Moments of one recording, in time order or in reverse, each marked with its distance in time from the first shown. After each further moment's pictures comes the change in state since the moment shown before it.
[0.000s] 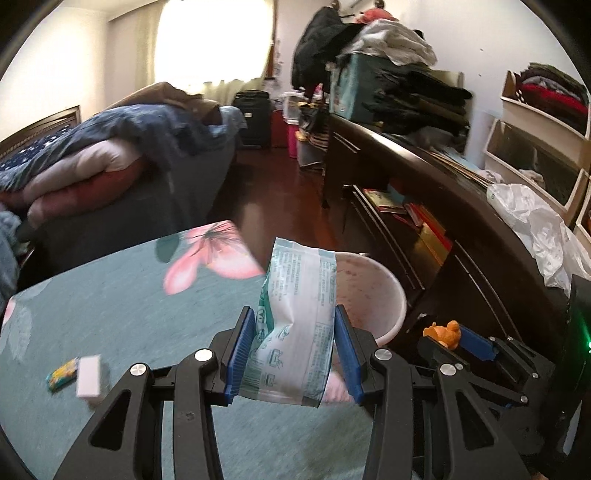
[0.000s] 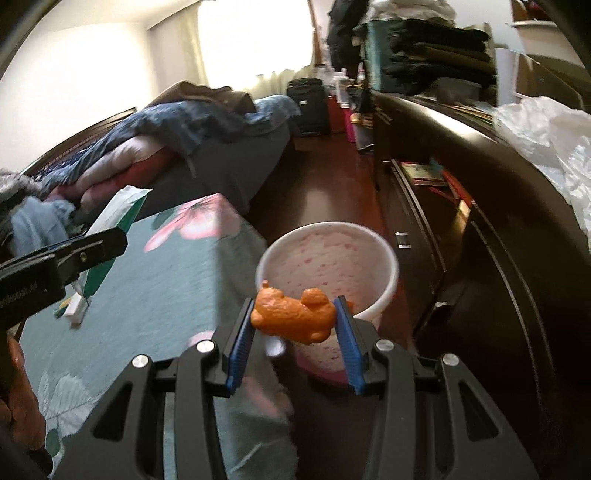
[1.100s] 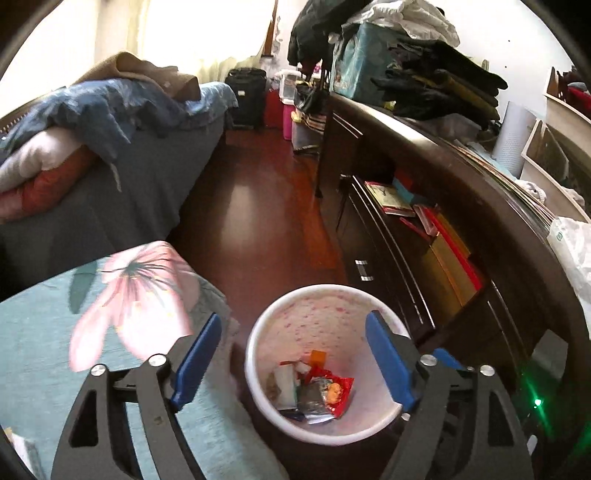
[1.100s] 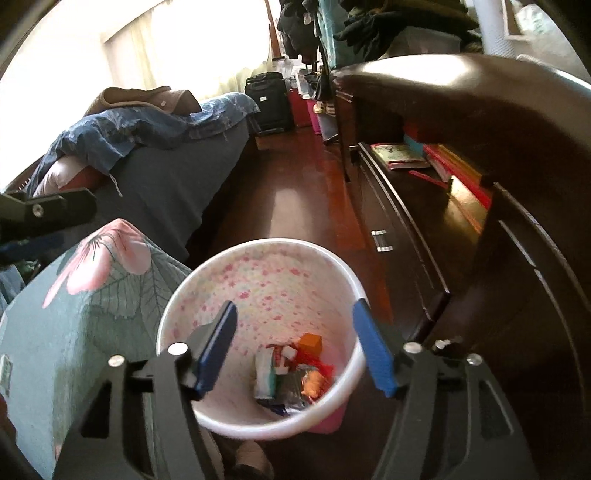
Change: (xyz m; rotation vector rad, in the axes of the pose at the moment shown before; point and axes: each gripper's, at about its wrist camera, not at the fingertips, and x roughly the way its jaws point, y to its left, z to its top) left arm 0.133 -0.024 0.064 -0.049 0.065 -0.013; right arm 0.138 -0.069 0.028 0.104 0.003 -0.085
